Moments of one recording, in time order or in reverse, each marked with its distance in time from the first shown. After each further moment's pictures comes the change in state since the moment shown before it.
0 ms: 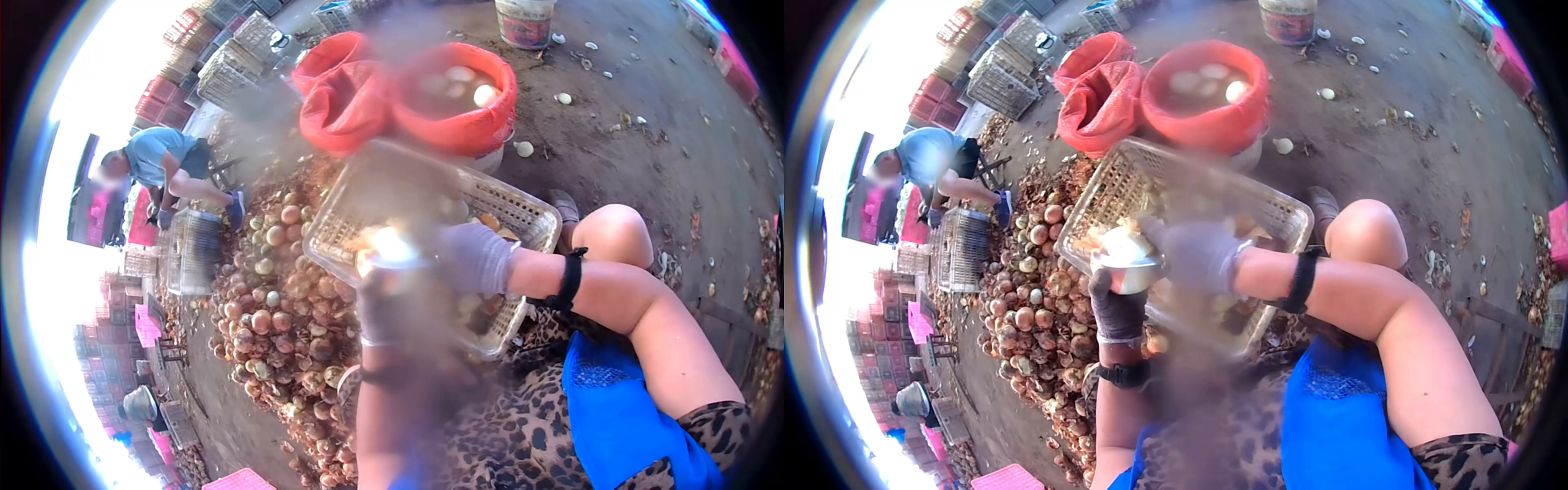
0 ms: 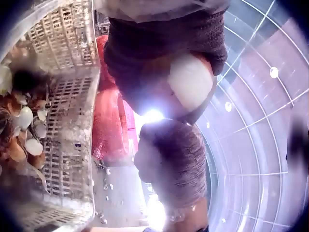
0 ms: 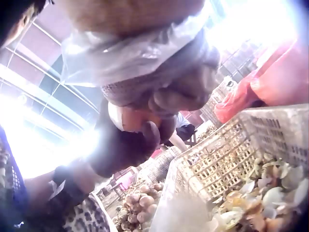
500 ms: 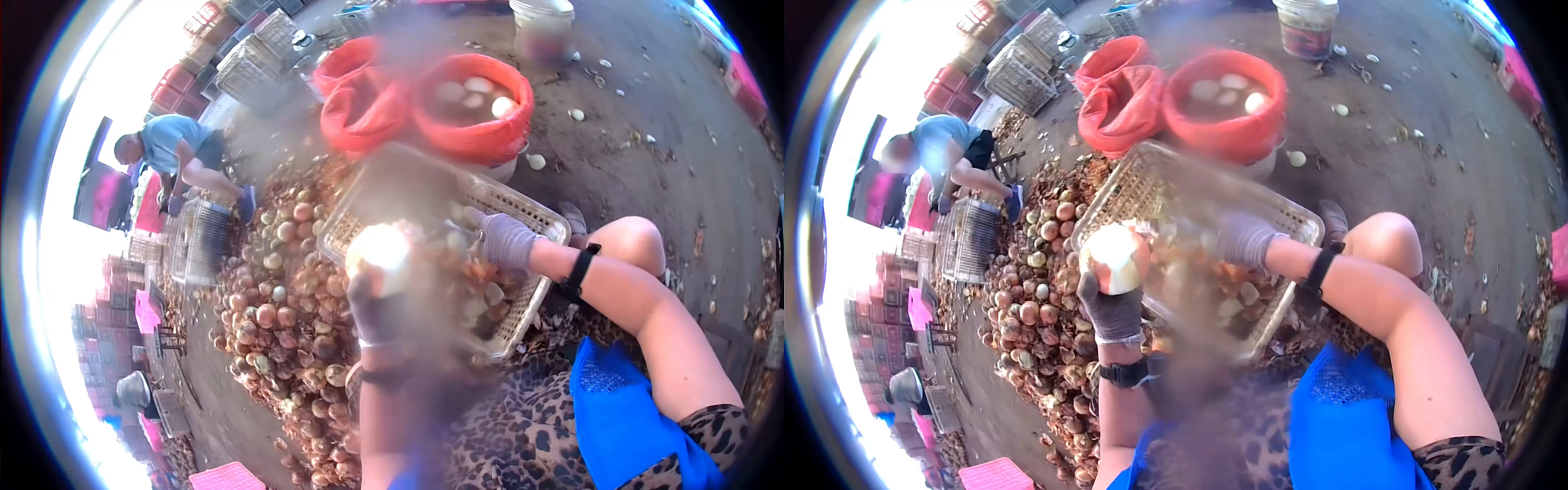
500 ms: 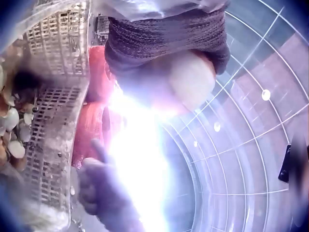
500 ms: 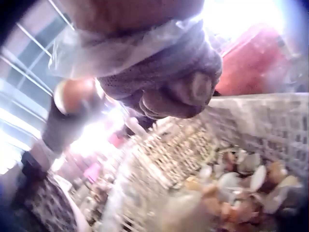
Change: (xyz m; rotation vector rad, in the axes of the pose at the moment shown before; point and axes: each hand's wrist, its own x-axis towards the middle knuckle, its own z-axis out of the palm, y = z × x) left_hand -0.013 0.024 0.006 -0.062 -0.022 0.175; right_hand 0.006 0.064 0.034 0.082 0.108 0.240
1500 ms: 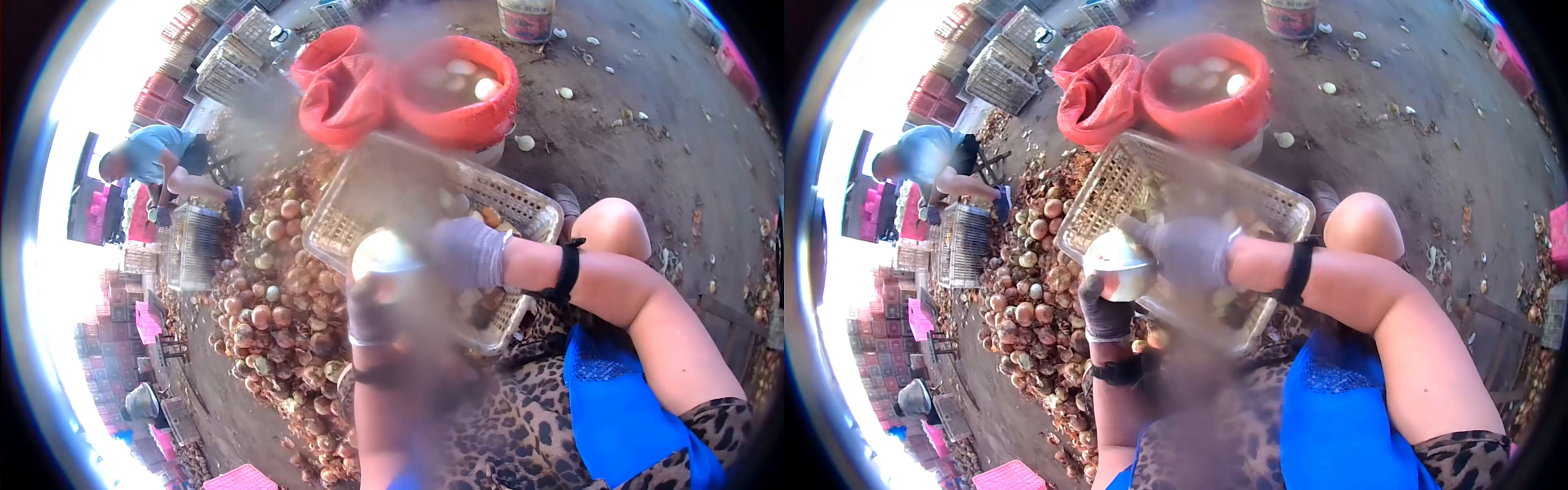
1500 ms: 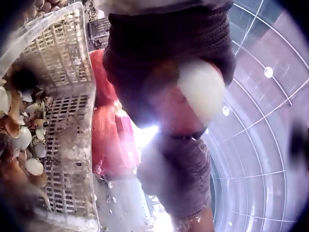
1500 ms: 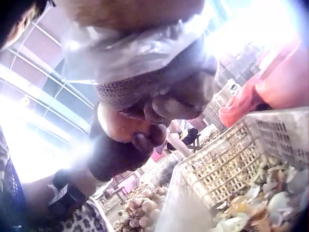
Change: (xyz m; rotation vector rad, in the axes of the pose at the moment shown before) left_hand 0.003 -0.014 -0.019 0.194 -0.006 -0.179; right_hand -0.011 -0.081 -0.043 -0.098 -0.293 -0.230
